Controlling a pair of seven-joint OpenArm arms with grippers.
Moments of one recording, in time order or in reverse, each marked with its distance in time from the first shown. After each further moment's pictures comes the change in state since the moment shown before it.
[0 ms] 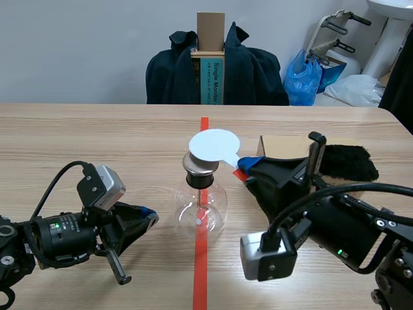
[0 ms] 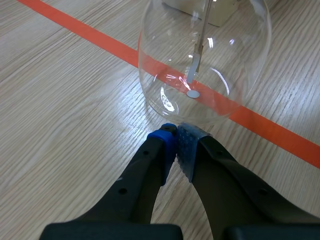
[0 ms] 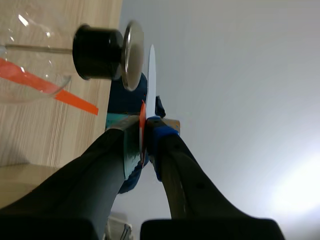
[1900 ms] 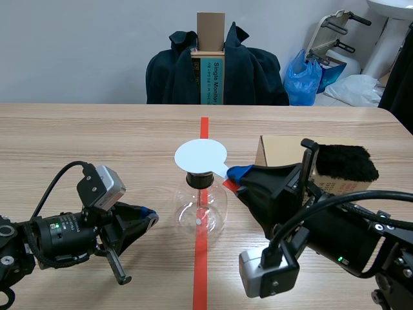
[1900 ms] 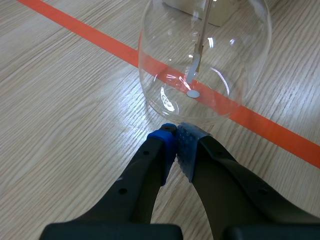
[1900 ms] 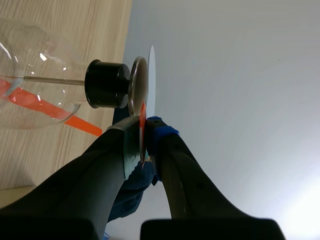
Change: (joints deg) left arm 0.0 0.0 0.0 0.0 0.0 0.0 0.0; right arm 0.0 0.0 0.0 0.0 0.0 0.6 7.8
